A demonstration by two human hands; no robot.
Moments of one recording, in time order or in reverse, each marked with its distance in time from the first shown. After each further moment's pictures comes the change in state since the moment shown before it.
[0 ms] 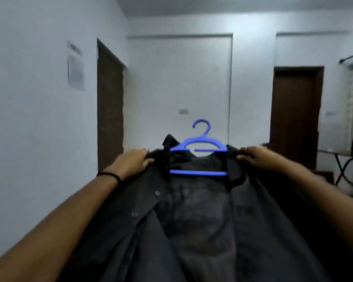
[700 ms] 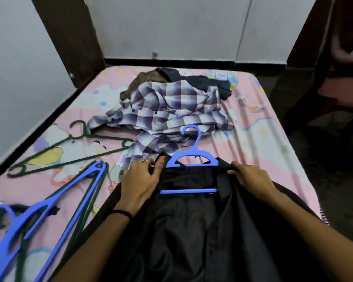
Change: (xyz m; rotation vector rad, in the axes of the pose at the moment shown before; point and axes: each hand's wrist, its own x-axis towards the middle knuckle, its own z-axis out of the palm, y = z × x) left_hand -0.034 -0.015 0.403 -0.245 -0.268 -0.462; right_hand -0.004 0.106 0.434 -0.016 -0.444 0.171
